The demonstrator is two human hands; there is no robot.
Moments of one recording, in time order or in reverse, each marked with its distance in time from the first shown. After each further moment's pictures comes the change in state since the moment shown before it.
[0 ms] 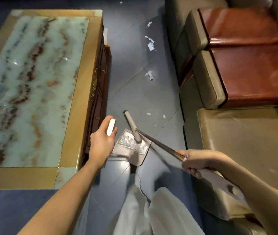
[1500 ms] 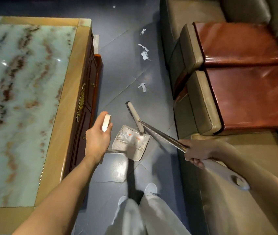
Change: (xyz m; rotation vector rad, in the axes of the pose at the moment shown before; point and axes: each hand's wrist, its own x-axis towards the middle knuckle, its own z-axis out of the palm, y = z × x) left_hand 0.159 0.064 0.060 -0.053 0.046 0.007; right_hand 0.044 -0.047 -0.193 0.049 0.037 0.043
